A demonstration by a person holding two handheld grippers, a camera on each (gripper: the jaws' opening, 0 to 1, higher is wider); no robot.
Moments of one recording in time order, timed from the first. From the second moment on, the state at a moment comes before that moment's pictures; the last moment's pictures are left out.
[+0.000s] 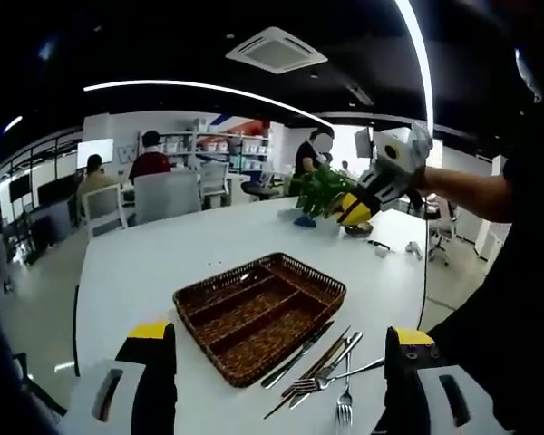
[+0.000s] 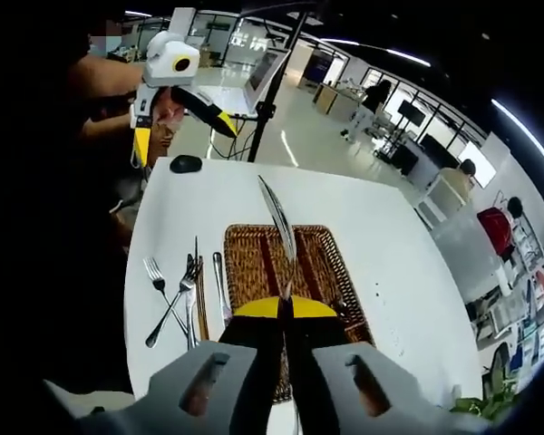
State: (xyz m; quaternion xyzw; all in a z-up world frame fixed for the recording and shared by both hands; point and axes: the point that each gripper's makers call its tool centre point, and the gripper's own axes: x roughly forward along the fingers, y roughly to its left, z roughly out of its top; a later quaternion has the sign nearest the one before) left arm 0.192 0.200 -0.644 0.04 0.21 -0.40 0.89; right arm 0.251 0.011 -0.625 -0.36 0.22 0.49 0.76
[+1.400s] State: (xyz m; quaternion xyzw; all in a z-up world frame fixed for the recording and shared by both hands) left arm 0.188 0.202 -0.648 0.05 0.22 -0.37 0.90; right arm 0.322 0.046 -0.622 -0.39 0.19 0.52 0.74
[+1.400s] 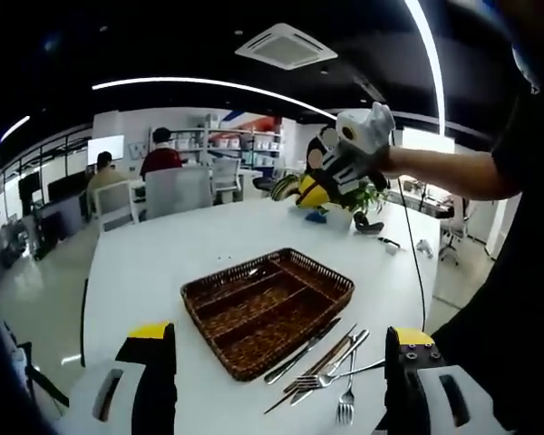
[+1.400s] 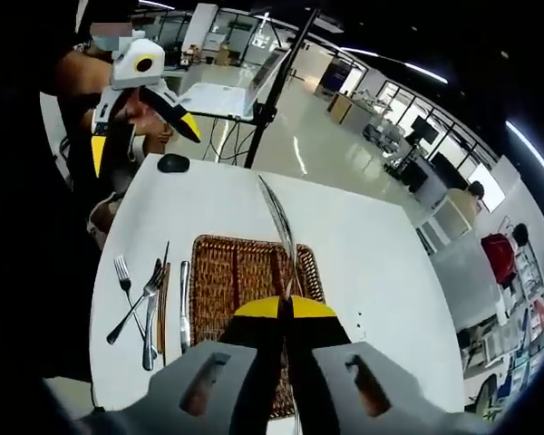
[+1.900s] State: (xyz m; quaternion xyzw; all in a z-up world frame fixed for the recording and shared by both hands) left arm 0.185 0.205 -0.652 0.05 0.22 -0.37 0.90; right arm 0.356 0.058 -0.632 -0.39 0.19 0.51 0.74
